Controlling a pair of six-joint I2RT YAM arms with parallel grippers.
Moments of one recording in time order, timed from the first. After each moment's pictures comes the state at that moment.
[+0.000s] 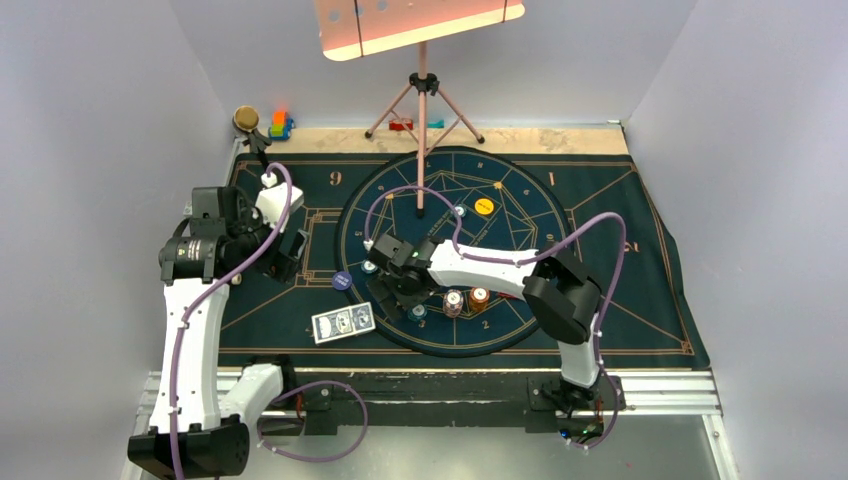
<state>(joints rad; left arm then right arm) 0.08 0.96 1.18 -1.15 0.29 0.48 1.07 1.93 1.44 -0.74 0.10 0.41</state>
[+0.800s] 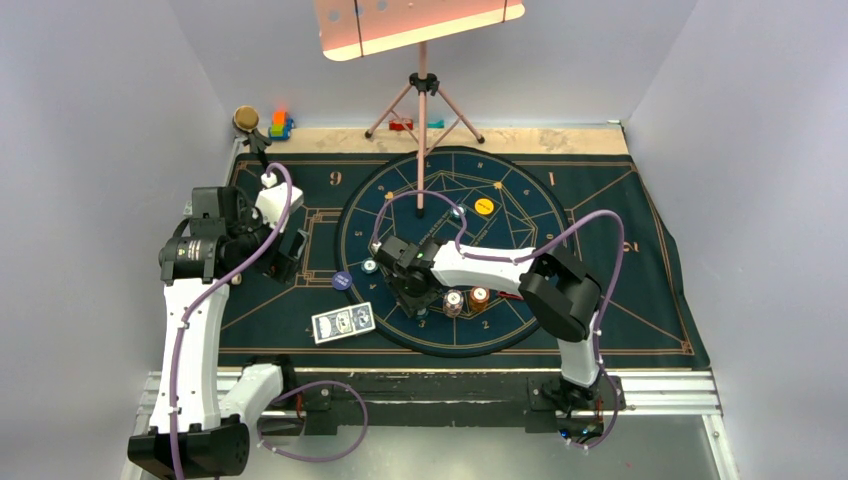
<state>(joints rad) 0.08 0.95 1.18 -1.15 0.28 0.48 1.05 1.94 1.35 -0.71 0.09 0.42</state>
